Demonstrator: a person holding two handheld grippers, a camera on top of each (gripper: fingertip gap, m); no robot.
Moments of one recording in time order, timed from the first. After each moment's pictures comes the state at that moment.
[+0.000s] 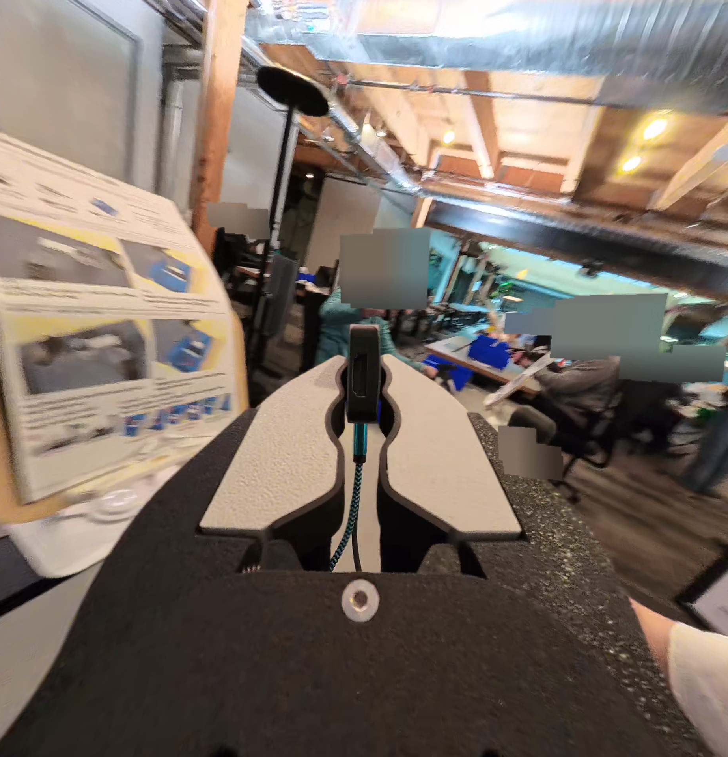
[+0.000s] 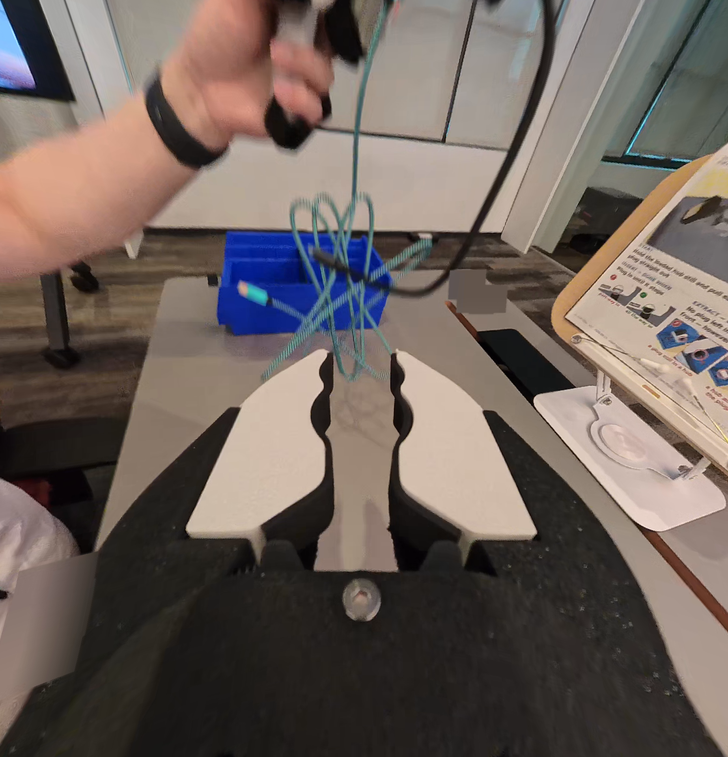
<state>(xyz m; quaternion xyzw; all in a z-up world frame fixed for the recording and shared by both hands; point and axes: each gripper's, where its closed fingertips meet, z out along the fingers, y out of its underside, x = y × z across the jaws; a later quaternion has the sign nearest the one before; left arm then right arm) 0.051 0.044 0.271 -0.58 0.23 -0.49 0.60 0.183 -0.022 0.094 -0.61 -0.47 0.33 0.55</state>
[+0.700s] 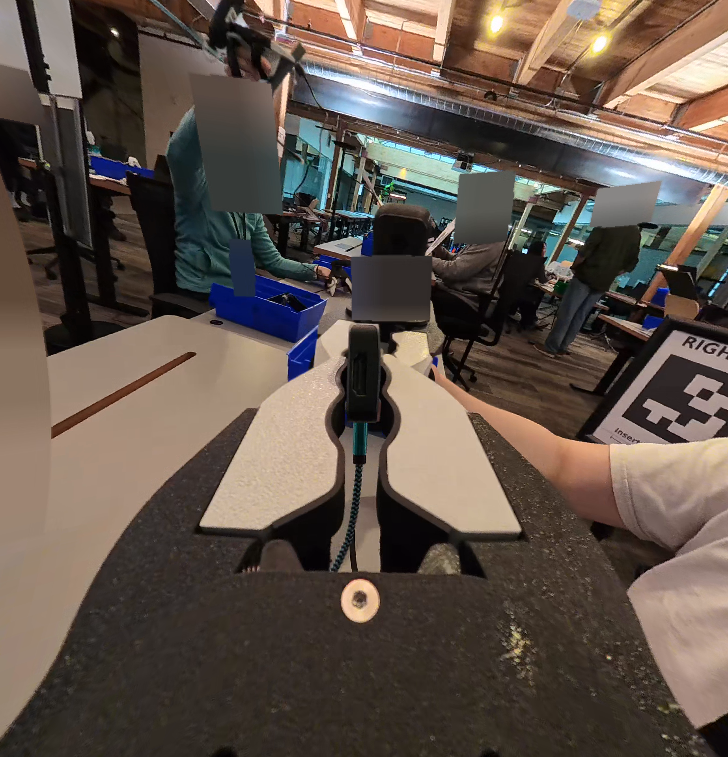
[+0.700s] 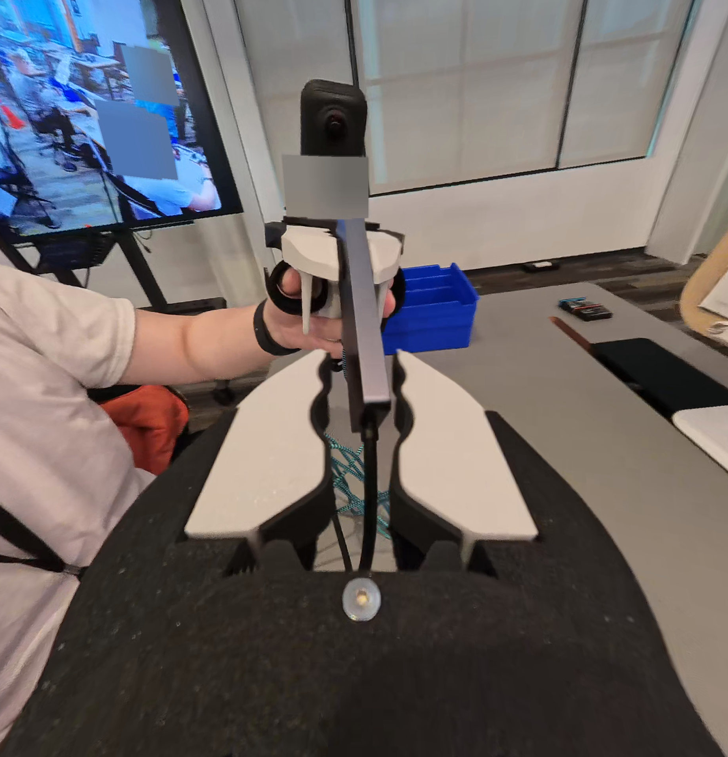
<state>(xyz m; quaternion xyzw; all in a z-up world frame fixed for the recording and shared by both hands) 0.207 -0.033 0.126 -0.55 0.39 -0.55 0.49 0.216 -0.033 0.091 -0.56 -0.45 0.50 0.49</state>
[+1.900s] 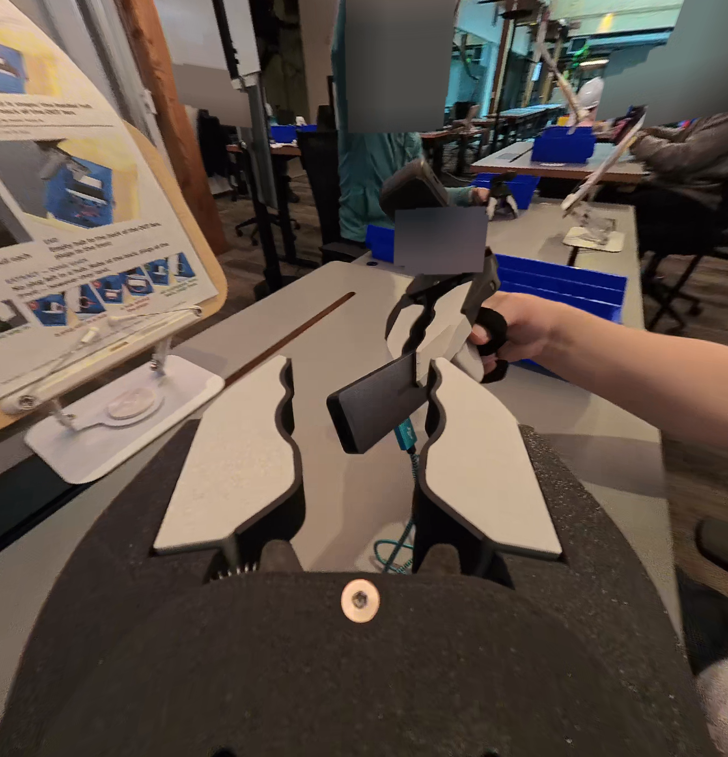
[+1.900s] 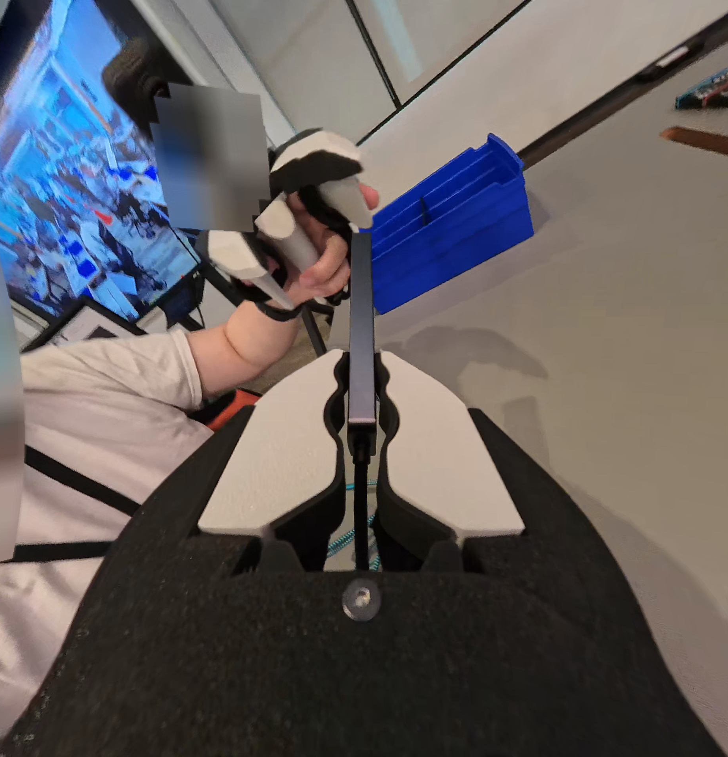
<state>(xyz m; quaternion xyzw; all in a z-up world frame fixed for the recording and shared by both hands) 0.154 0.008 0.090 -0.64 0.40 -0.33 0.57 0.190 0.001 0.037 -0.65 -0.38 0.60 0.29</state>
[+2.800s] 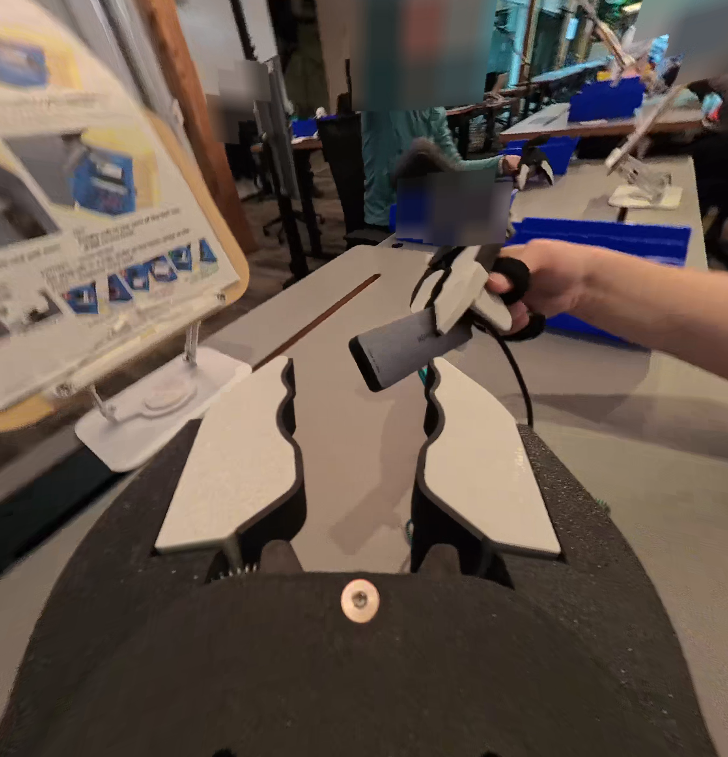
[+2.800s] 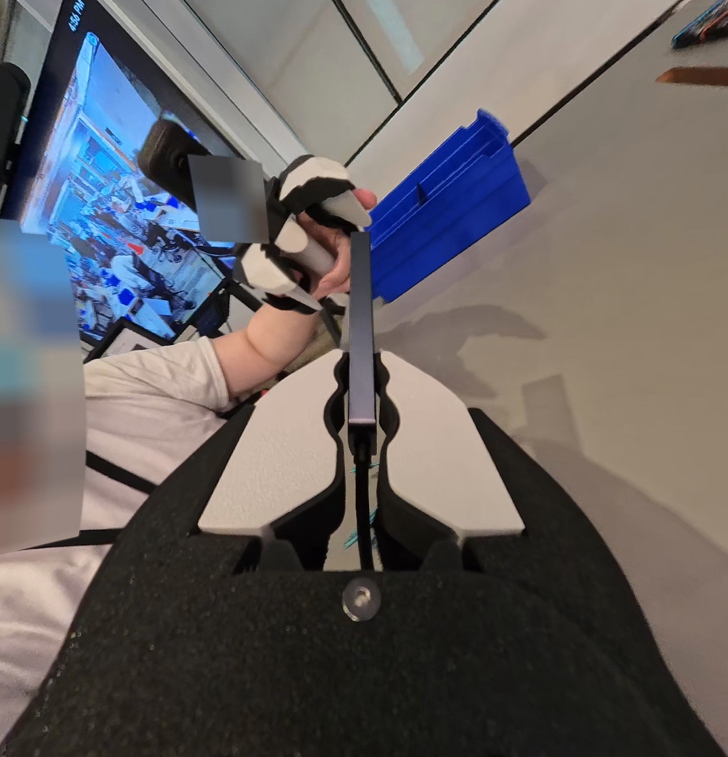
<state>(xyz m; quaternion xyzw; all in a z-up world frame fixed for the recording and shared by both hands) 0.148 0.014 0.060 -0.63 0.42 -0.28 0.59 0.217 0.014 0.018 -0.66 -0.33 0.63 0.25</state>
